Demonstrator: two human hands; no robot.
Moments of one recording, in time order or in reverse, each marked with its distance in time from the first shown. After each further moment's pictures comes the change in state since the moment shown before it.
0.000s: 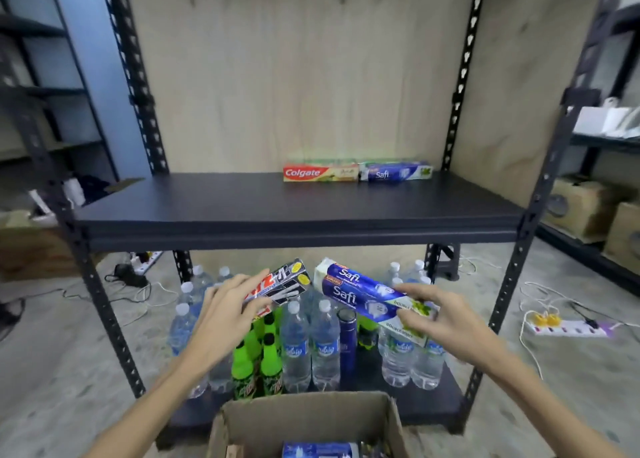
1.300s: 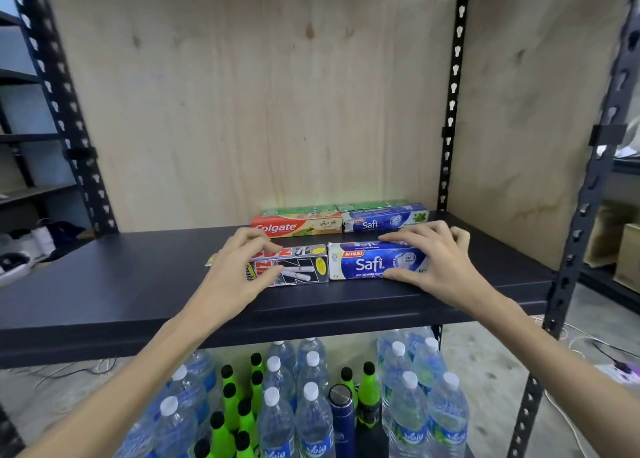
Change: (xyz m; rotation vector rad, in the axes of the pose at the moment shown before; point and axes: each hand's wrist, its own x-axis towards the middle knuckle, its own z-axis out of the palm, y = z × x) left_hand 0.209 0.048 -0.016 -0.170 0.088 0.266; right_hand 0.206 0.049 -0.076 -0.518 0.298 -0.225
